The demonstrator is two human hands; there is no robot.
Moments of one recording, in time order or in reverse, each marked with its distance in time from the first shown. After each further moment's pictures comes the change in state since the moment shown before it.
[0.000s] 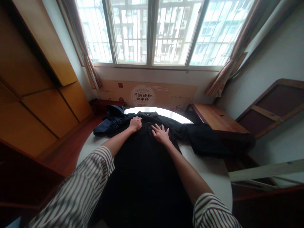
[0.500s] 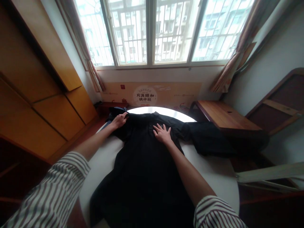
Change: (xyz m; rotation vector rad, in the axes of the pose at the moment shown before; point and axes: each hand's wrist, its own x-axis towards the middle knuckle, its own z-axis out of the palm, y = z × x) left_hand -0.025 -0.090 -0.072 0.023 0.060 0.081; right_hand 0.000 0.001 0.000 0.051 0.010 -0.028
